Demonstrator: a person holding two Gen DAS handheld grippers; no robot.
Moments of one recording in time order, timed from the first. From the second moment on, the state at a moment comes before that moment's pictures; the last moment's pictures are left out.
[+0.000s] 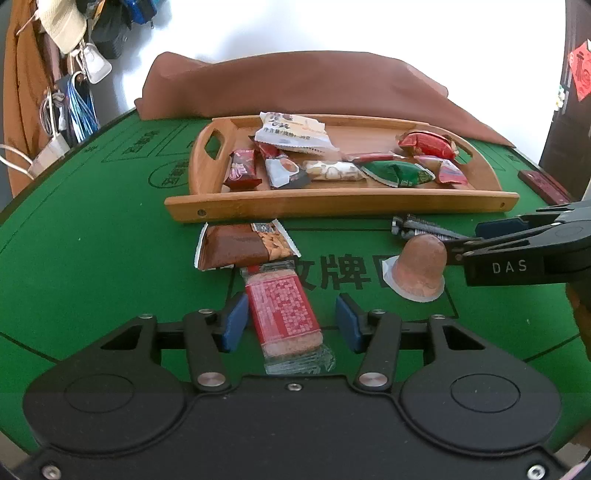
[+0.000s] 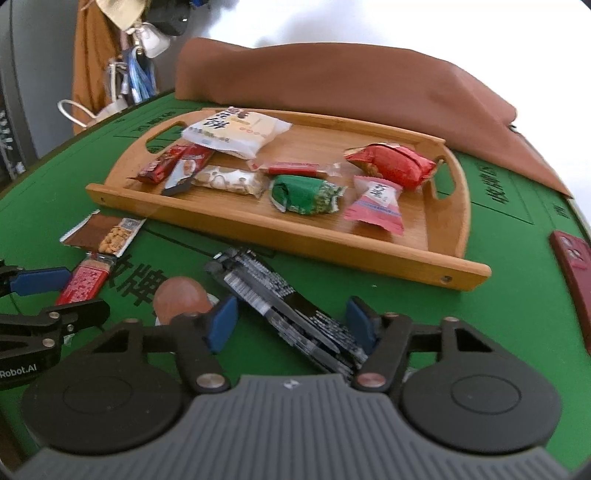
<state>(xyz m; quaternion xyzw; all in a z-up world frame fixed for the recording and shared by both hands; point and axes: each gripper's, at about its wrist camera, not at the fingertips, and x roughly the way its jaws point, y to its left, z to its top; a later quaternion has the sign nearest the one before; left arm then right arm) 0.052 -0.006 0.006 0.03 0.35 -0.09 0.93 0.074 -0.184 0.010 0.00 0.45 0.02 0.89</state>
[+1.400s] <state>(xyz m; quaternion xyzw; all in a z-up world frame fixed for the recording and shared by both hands) 0.042 0.002 0.020 0.03 0.34 -0.10 0.94 0.040 -0.168 0.021 0.02 0.43 0.00 0.90</state>
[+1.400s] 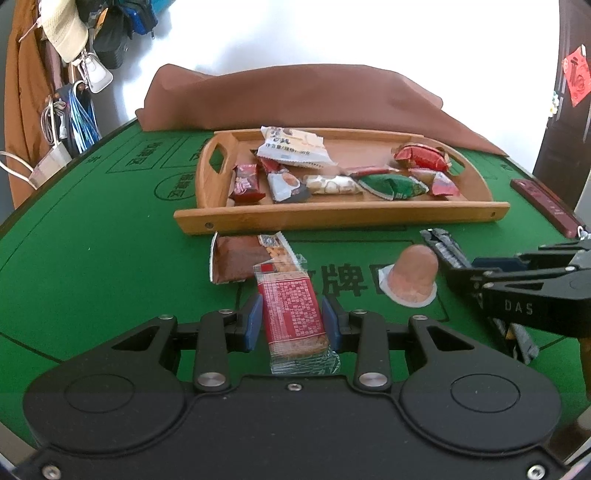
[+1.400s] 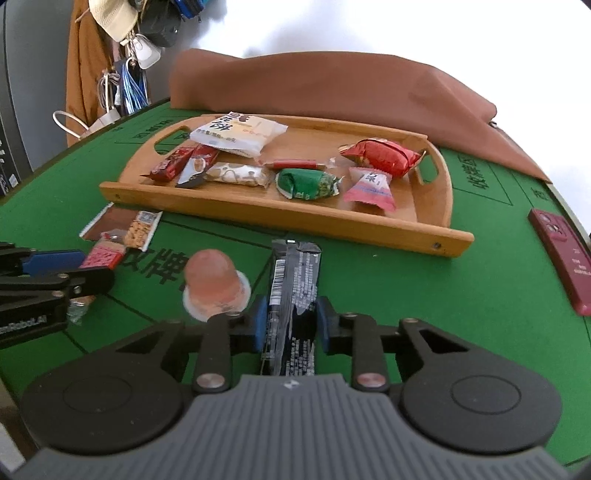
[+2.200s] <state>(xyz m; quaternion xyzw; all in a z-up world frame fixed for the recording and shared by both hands) 0.127 -0.017 0.102 0.02 0.28 -0.12 0.95 0.118 -0.222 0.089 0.11 0.38 -0.02 0.92</state>
